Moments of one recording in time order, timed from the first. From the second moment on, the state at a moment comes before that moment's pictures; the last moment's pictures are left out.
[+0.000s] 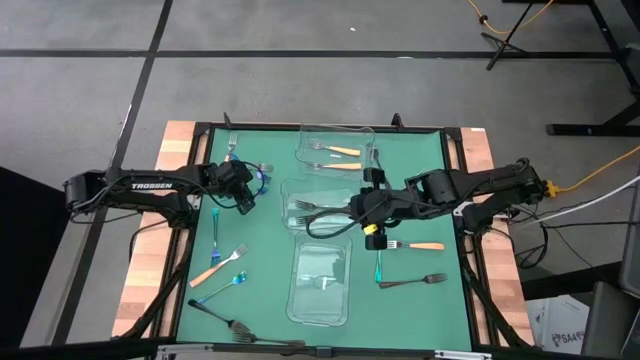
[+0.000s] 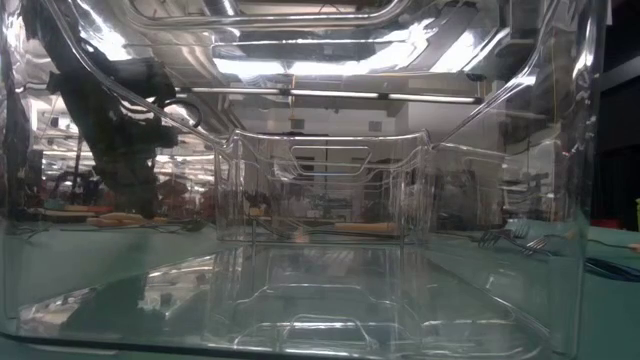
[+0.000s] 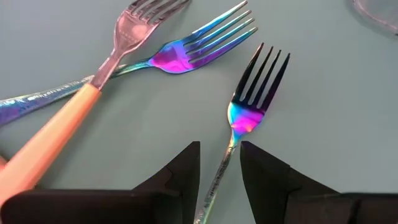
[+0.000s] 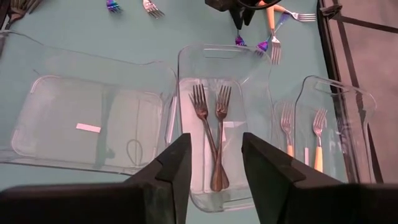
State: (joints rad) left arm 0.42 1.01 0.36 -0.40 -0.17 -0.21; right arm 0.27 1.59 1.75 -1.07 0.30 0.05
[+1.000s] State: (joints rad) left arm 0.42 1.16 0.36 -0.38 -0.15 -0.17; right arm 0.27 1.59 1.75 -1.09 0.30 0.05
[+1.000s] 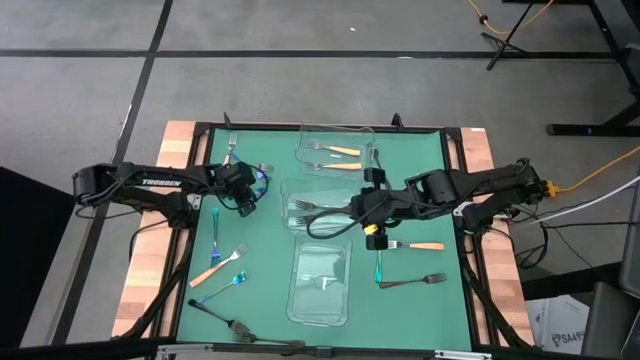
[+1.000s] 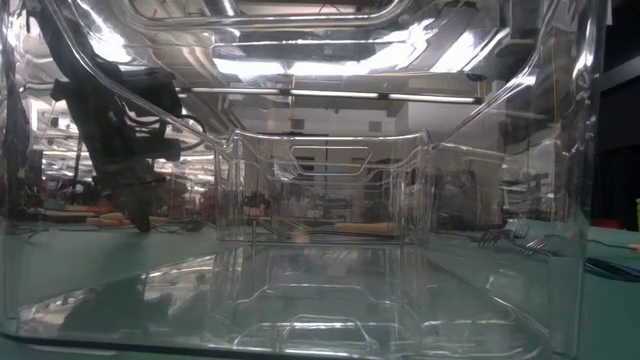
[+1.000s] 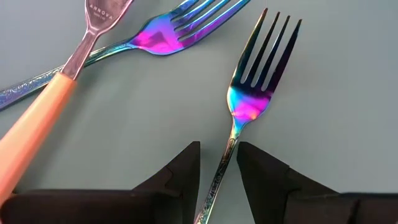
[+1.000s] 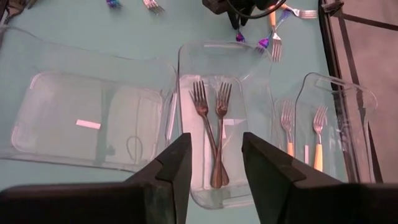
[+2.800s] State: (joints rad) left arm 0.42 1.16 0.36 -0.37 -0.14 -0.32; right arm 0.27 0.99 0.77 -0.63 0.43 0.37
